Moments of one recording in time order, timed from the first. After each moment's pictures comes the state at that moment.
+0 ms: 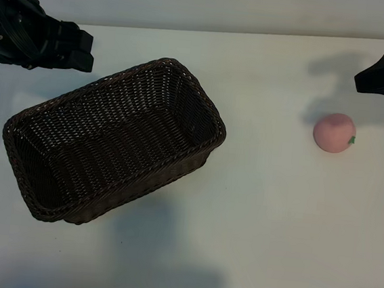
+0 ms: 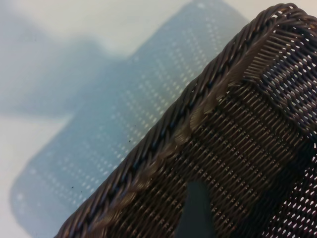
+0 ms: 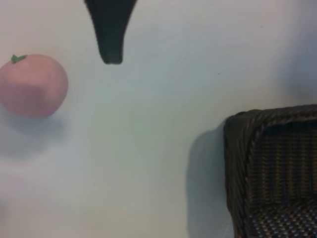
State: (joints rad) left arm -0.15 1.52 -1.20 -0.31 0.76 0.16; right arm -0.05 1.44 -1.12 0.59 0.87 -0.67
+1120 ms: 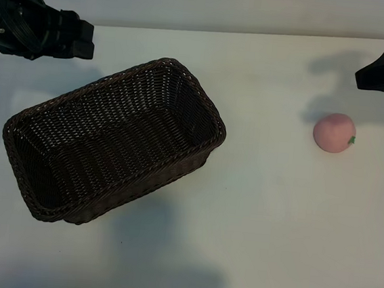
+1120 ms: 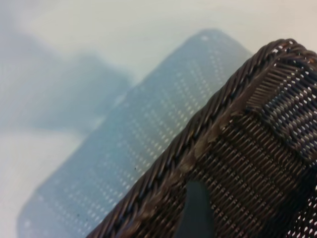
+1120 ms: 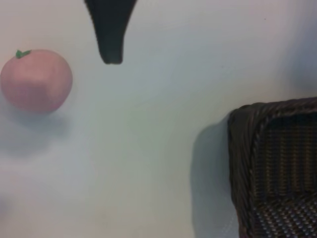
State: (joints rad) left arm -0.15 1.52 -1.20 -0.31 0.68 0.16; right arm -0.05 1.44 -1.12 0.59 0.85 -0.67
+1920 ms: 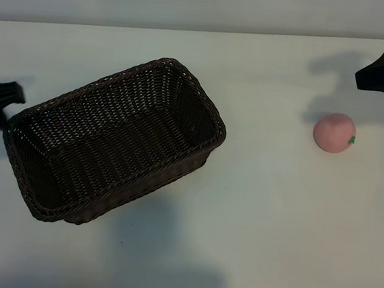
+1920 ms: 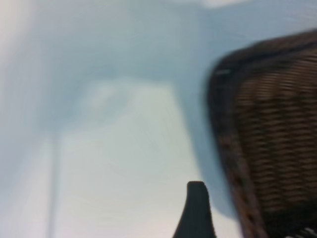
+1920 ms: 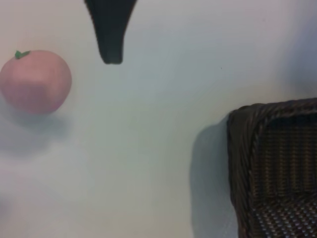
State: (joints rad) left arm -0.15 1.20 -0.84 0.16 0.82 -0.63; right arm -0.05 1.44 -1.12 0.59 0.86 -0.67
